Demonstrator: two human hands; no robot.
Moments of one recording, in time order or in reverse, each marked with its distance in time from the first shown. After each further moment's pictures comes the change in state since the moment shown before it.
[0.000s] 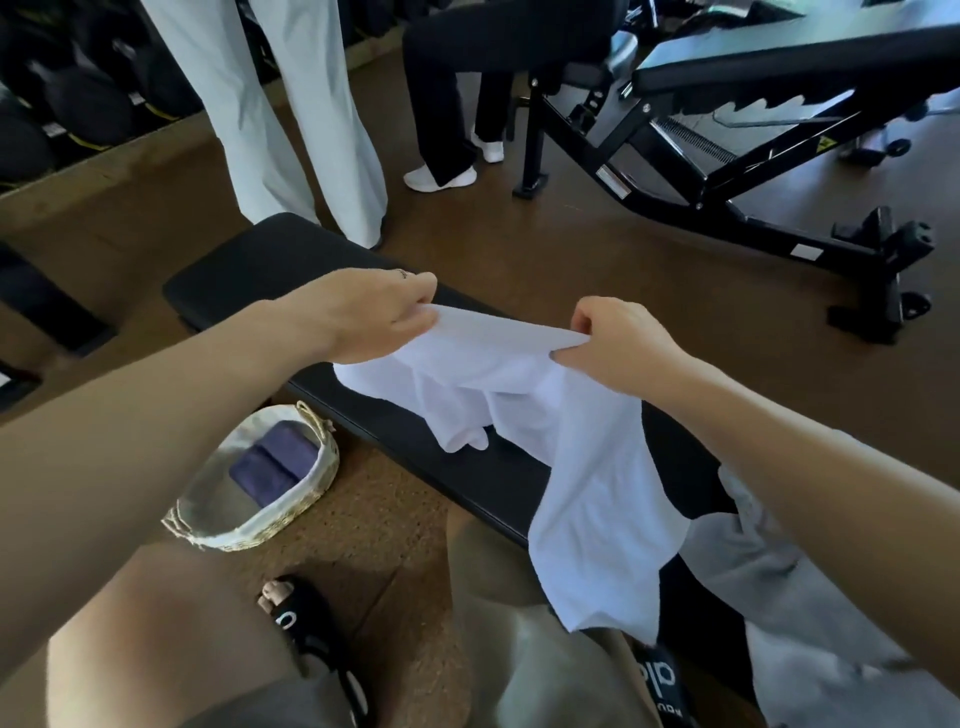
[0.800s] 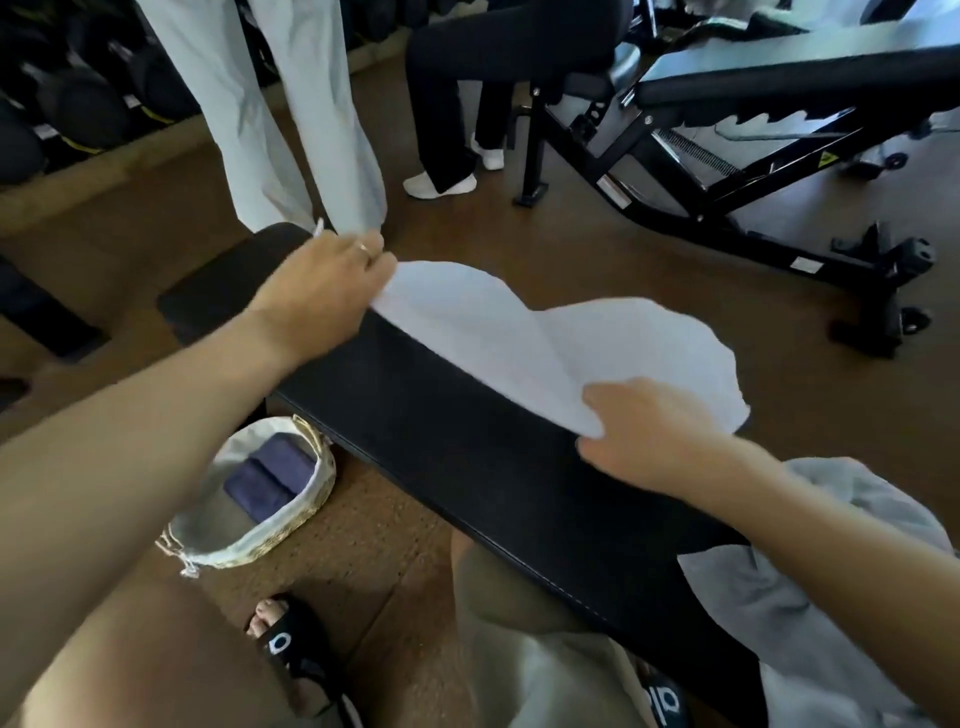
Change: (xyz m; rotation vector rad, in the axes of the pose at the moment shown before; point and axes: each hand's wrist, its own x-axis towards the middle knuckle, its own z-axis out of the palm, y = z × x) left_hand 0.013 -0.051 0.008 0.353 0.298 0.002; right_hand -0.044 -0.009 -0.001 -0.348 -0.205 -0.014
